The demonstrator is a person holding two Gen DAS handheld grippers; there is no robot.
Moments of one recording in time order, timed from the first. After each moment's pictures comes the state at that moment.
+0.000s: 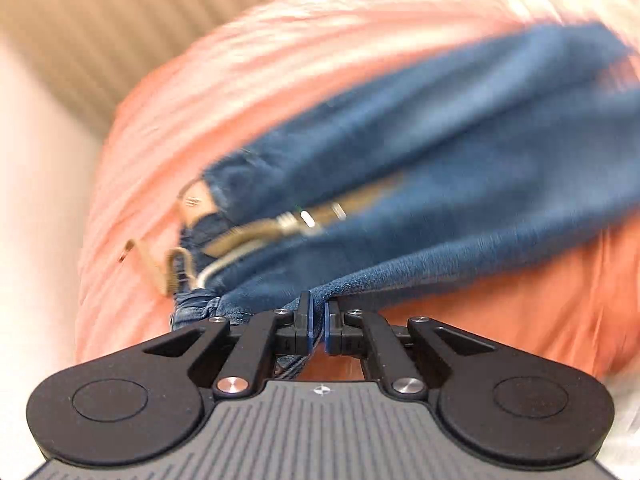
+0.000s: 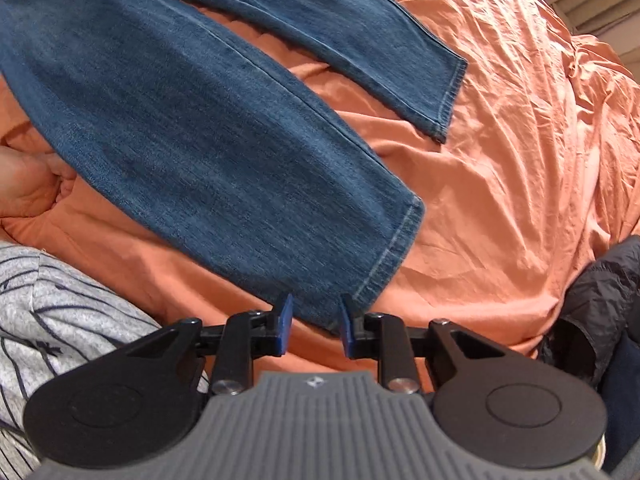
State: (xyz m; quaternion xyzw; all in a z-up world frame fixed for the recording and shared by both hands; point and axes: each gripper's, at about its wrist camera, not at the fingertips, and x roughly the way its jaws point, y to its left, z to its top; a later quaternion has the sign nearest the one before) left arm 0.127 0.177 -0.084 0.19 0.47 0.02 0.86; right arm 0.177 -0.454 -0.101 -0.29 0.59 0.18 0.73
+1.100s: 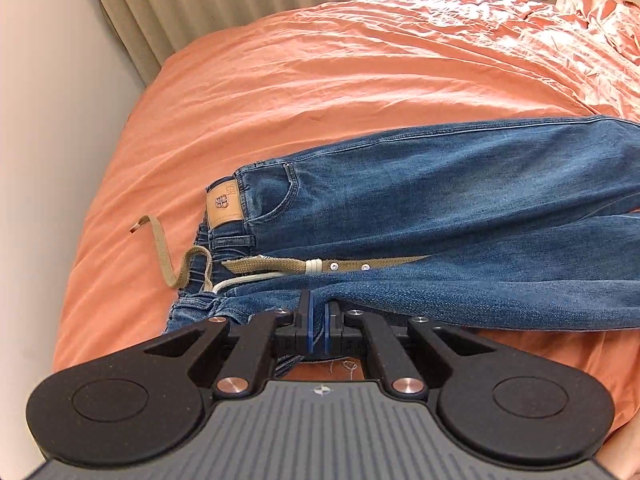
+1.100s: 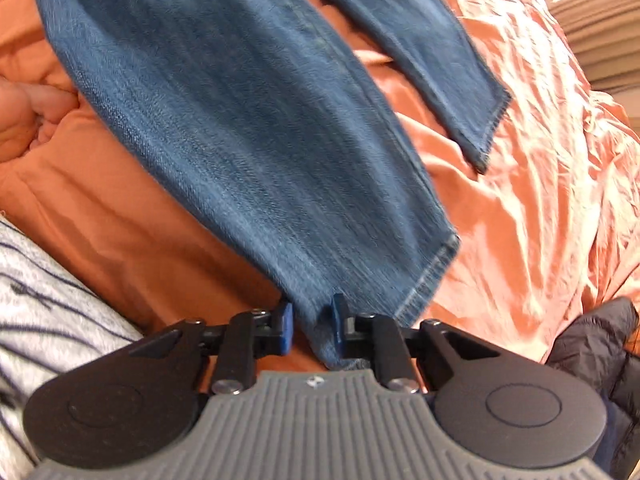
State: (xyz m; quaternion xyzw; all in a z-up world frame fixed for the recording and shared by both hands) left arm 0.168 0.192 -0.050 0.09 0.48 0.08 0.87; right arm 0.160 -0.429 -0.146 -0.38 0.55 0.17 0.73
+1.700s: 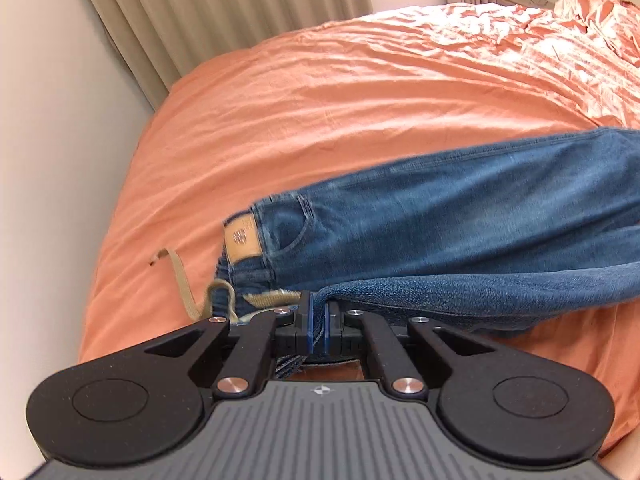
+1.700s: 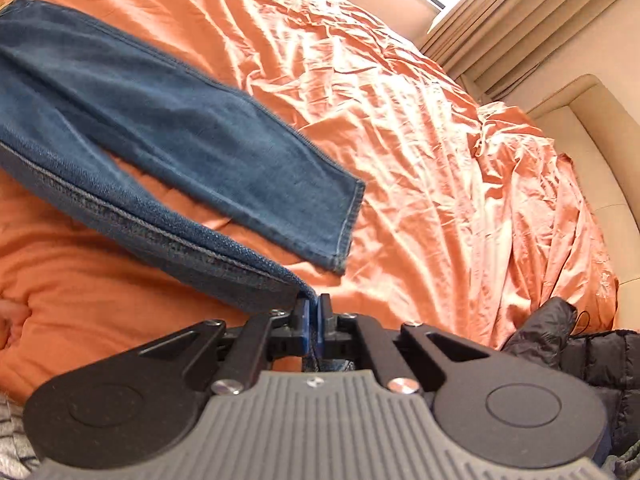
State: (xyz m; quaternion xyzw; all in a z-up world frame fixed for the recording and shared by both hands) left arm 0.184 0.196 -0.021 0.11 0.46 0.09 0.88; right arm 0.236 -0.442 -0.038 -0.30 0.44 0.08 0.84
